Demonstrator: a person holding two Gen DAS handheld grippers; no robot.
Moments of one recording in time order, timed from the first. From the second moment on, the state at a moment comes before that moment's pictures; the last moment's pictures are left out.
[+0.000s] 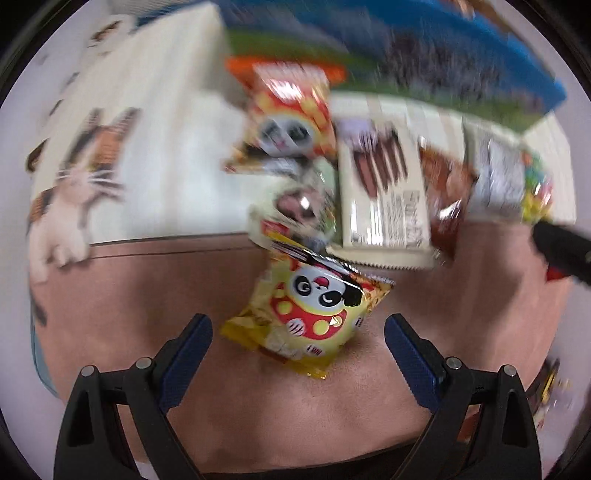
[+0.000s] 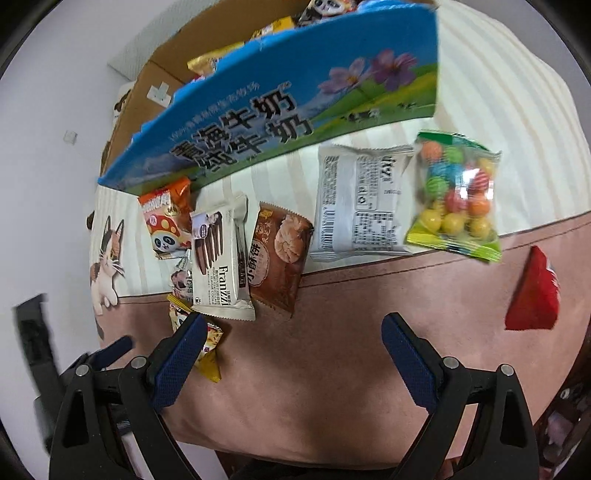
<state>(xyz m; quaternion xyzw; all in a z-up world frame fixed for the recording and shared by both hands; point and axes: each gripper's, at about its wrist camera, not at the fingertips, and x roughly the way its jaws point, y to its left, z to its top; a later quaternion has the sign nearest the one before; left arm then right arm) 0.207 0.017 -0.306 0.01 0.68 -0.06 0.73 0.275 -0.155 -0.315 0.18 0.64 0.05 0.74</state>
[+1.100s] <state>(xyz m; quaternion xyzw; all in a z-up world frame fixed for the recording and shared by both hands) 0.202 0.082 -0.348 -0.11 0.69 0.04 0.72 0.299 -0.058 -0.377 0.03 0.70 0.08 0.71</state>
